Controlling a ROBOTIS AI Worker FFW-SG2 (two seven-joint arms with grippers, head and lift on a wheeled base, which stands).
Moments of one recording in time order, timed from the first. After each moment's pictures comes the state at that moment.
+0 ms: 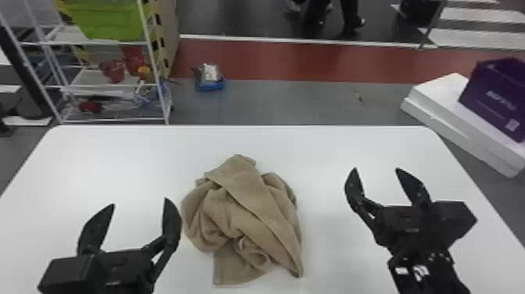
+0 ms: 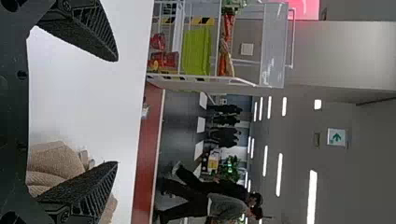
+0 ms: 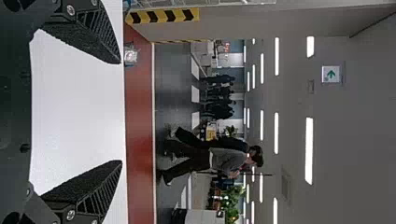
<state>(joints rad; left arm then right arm) 0.62 0.11 -0.19 -2.08 0.06 -0.08 0.29 0.41 -0.16 0.01 -1.91 -0.14 -0.07 -0.06</state>
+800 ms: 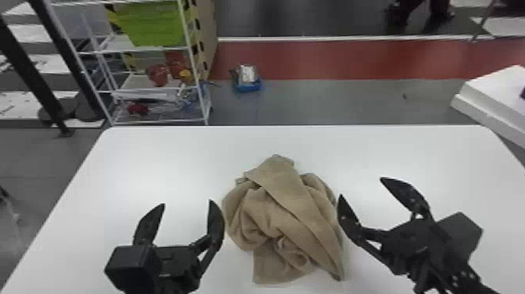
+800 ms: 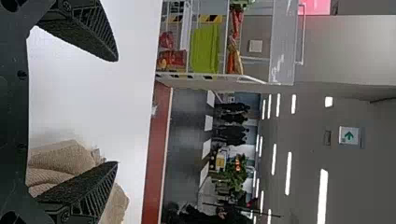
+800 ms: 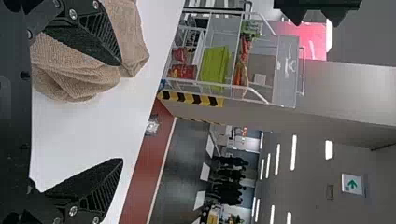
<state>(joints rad) 0.62 0.11 -0.18 -2.08 0.07 -0.04 0.28 0.45 -0.19 0.10 -2.02 0.04 0.04 0.22</state>
